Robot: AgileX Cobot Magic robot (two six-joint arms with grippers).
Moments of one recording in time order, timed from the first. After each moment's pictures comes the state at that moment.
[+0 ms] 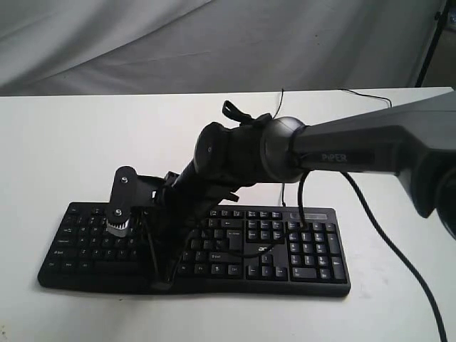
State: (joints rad) left arm 0.13 0.00 -0.01 0.03 0.19 0.09; right arm 0.51 2.20 -1.47 0.70 0.60 -1.37
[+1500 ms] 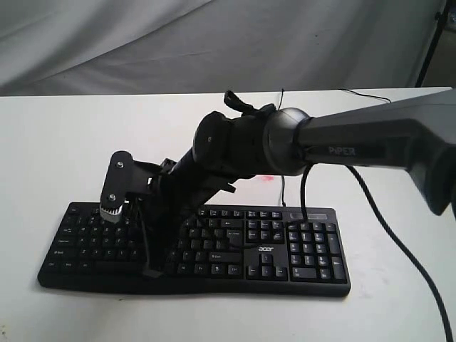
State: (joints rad) left arm 0.13 0.00 -0.01 0.03 0.19 0.09; right arm 0.51 2.17 -1.49 0.72 0.57 -1.36
